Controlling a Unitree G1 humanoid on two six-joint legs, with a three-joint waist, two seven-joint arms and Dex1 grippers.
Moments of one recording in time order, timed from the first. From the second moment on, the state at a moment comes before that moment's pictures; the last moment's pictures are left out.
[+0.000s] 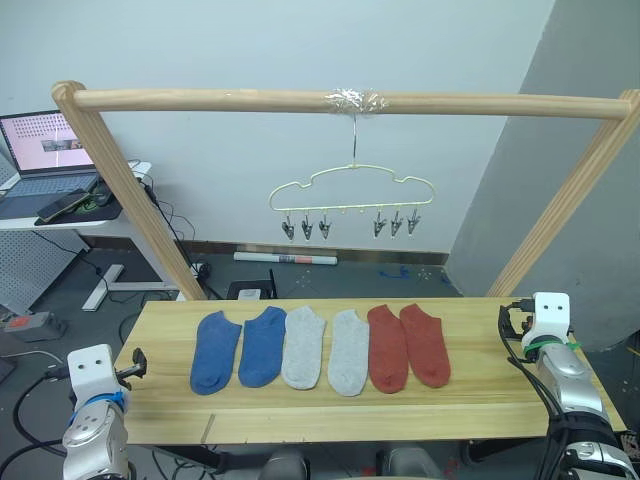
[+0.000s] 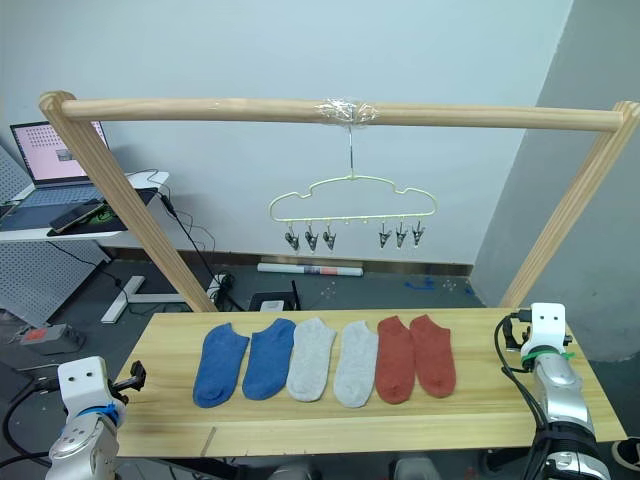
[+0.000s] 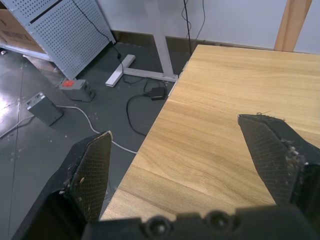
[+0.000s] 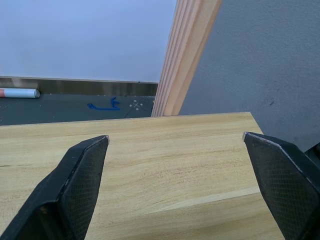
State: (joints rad) left arm 0.02 0.43 0.51 0.56 -0.26 0.01 -0.10; right arm -0.20 -0.42 -0.28 0.63 0.10 0.01 0.15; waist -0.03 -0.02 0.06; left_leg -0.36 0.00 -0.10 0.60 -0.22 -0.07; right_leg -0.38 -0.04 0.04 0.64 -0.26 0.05
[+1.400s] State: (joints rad) left arm -0.10 0.20 0.15 -0.10 -0.28 0.15 -0.24; right arm -0.32 -0.40 -0.01 0.00 0.30 0.34 0.65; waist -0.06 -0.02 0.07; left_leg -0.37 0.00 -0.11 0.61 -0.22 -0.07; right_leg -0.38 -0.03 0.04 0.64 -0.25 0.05
